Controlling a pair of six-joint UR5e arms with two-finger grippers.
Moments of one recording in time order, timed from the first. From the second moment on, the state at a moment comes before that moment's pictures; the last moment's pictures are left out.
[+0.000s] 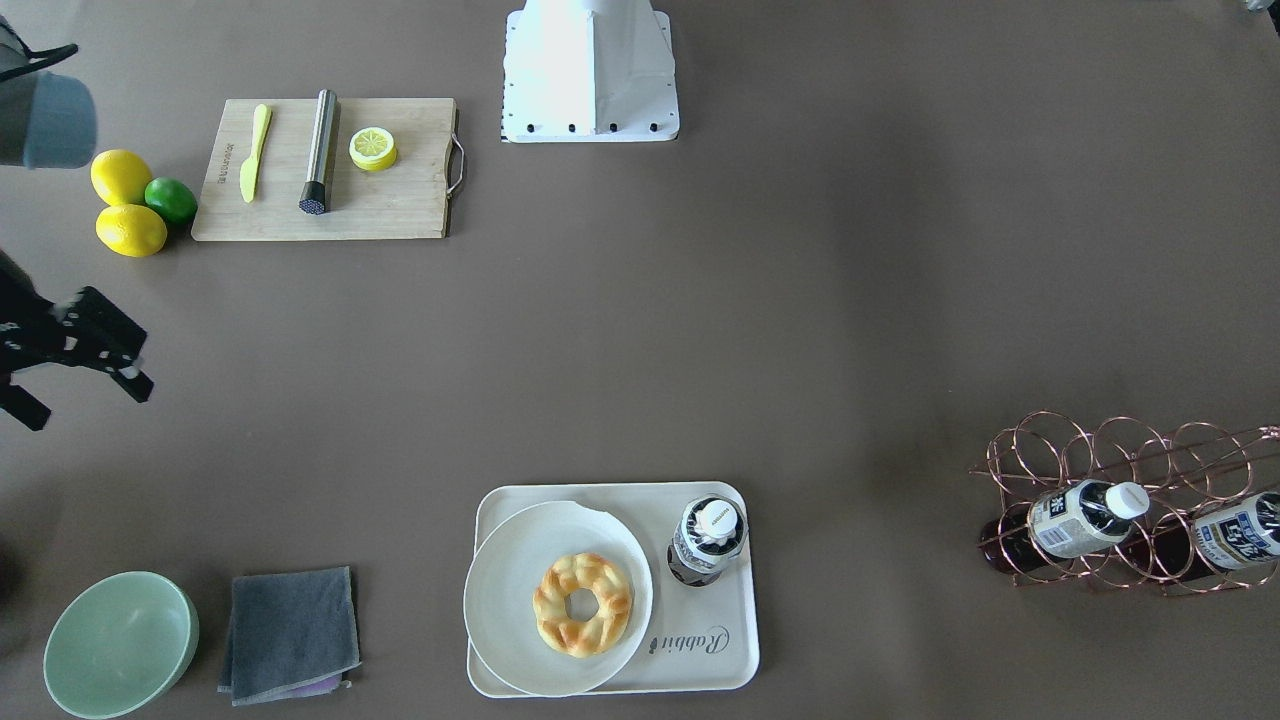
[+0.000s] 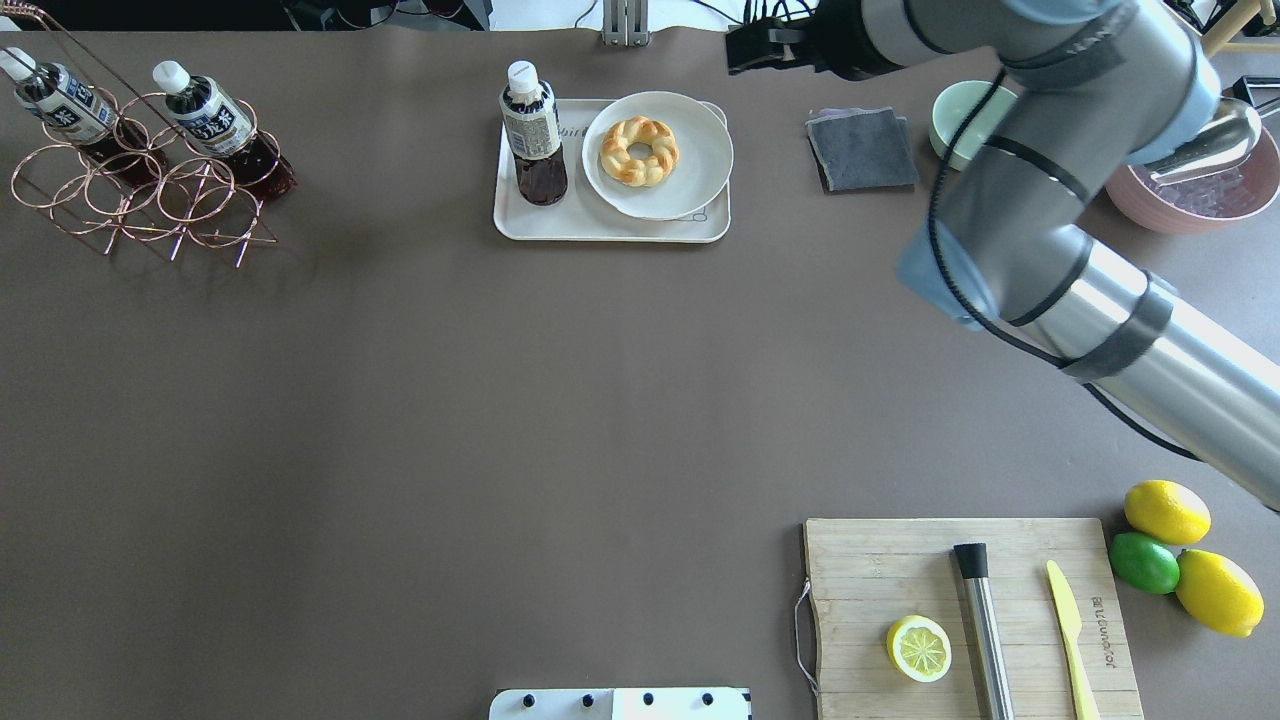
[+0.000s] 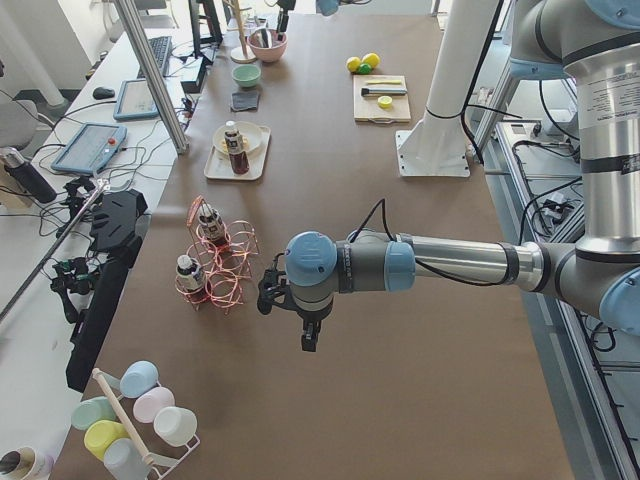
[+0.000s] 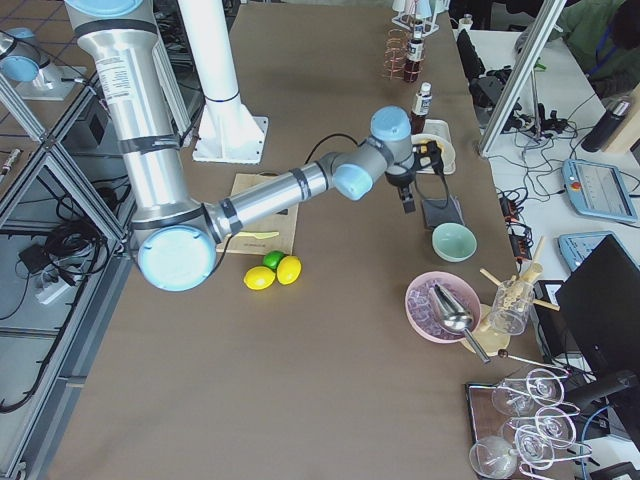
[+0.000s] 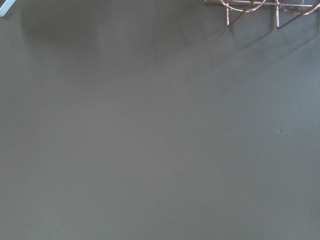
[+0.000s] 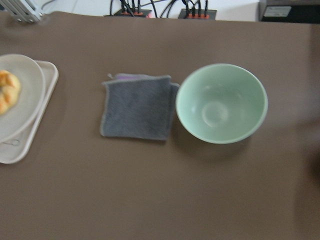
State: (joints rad) left arm -1.63 -1.38 -1.83 -1.46 -2.45 0.18; right arm 1.19 -1.36 1.76 -1.16 2.23 0.66
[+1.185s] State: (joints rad) left arm -1.63 -1.39 -1.84 -1.46 -2.45 0.18; right arm 1.66 -1.80 1.58 -1.48 2.19 -0.02
